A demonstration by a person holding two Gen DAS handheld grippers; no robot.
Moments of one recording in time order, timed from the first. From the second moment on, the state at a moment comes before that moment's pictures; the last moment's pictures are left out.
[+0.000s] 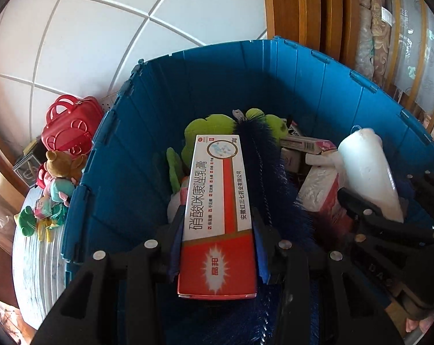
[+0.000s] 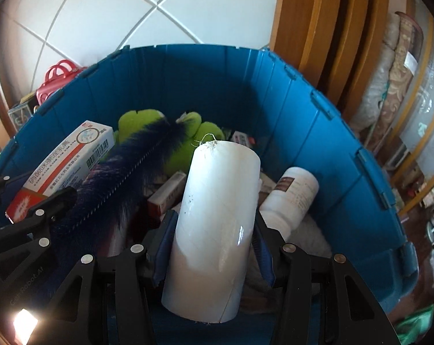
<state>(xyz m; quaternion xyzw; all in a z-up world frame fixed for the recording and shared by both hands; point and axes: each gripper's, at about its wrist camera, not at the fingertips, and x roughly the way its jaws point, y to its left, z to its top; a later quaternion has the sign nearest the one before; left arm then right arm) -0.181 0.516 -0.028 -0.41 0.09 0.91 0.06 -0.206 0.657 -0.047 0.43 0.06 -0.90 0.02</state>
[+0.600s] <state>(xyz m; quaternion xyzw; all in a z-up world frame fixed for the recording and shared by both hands) -0.169 0.517 -0.013 -0.38 0.08 0.92 0.05 -0.186 0.668 -0.040 0.40 0.07 -0.91 -0.01</state>
